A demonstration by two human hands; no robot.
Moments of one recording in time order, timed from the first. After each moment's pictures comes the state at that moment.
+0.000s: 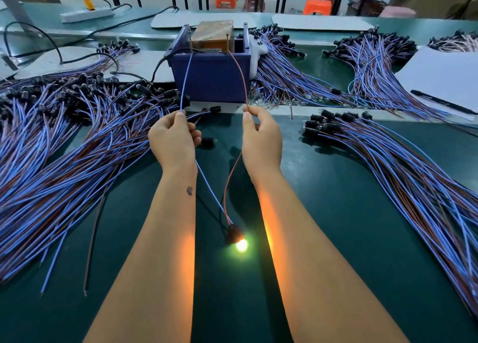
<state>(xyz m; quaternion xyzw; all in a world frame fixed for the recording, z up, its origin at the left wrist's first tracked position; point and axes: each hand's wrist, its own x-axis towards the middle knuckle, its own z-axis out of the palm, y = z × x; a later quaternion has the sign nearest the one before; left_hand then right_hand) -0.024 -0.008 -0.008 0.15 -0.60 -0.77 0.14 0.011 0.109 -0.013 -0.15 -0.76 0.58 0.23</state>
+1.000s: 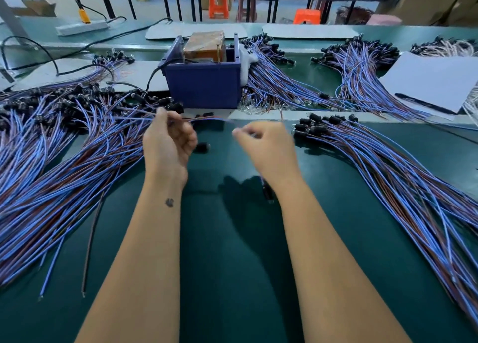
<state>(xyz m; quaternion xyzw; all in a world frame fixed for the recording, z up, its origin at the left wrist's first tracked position) -0.001 -0.015 0.011 0.04 -0.46 -0.89 0.02 0.048 0.134 0.015 -0.09 -0.86 0.47 0.19</state>
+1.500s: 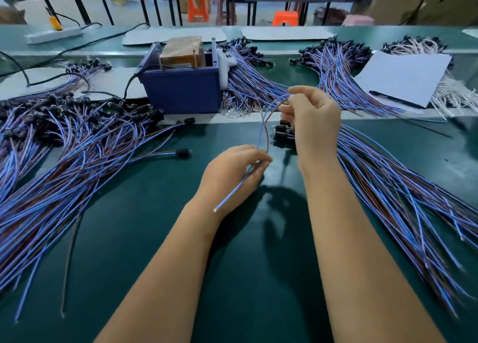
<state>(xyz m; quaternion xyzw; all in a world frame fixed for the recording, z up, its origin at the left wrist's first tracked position) 0.044 0.056 -0.011 -0.38 -0.82 -0.42 0.08 0.062 0.191 0.056 -0.17 -0.64 0.66 0.35</state>
